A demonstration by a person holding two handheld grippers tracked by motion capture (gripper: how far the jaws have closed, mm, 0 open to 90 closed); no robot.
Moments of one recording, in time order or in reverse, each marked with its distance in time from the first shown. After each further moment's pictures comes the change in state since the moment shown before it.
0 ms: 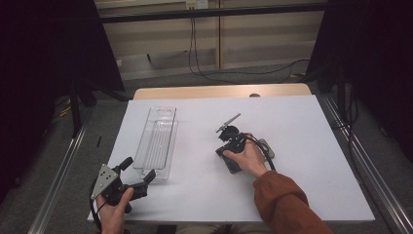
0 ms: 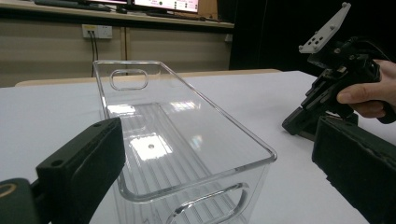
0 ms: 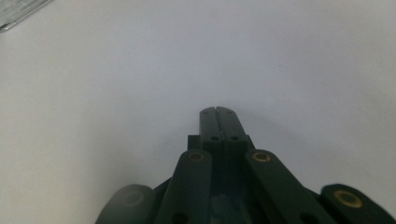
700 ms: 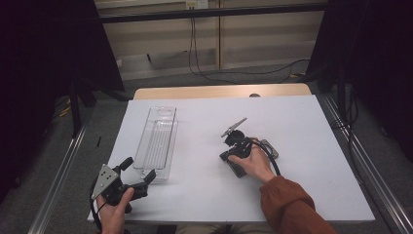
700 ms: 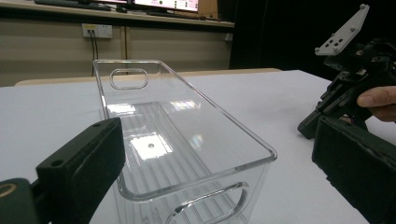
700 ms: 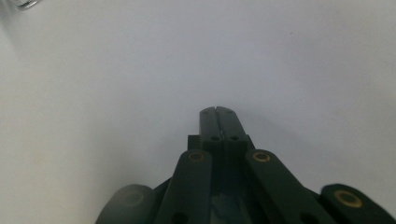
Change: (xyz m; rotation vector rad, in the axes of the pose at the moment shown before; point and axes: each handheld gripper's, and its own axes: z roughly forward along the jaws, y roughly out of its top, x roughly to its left) left arm 0.000 0.000 0.001 0.002 -0.002 -0.001; right arm 0.003 -0.019 -0.011 -0.006 0.026 -0.001
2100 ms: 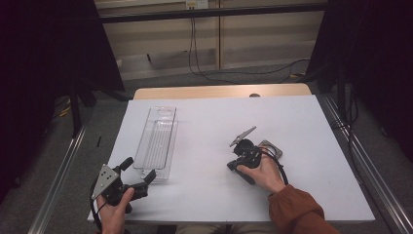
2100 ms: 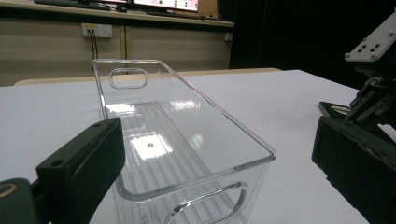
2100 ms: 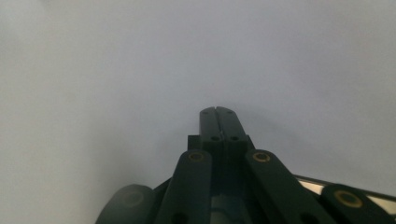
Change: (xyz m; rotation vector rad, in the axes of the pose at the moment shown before) left arm 0.000 0.000 0.000 0.002 -0.005 0.000; right arm 0.013 -0.032 -0.019 0.018 0.012 -0.003
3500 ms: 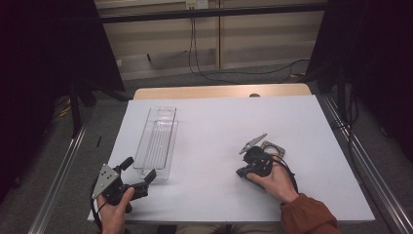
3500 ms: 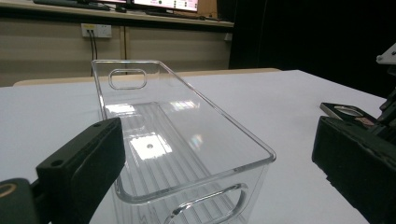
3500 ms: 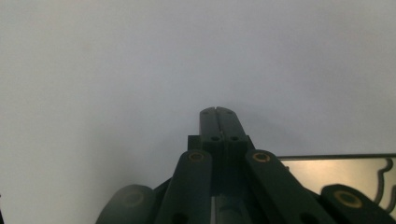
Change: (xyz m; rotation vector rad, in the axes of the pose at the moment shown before) left arm 0.000 0.000 0.001 0.002 -0.002 0.002; right arm 0.010 -0.029 -0.022 0.018 -0.021 0.006
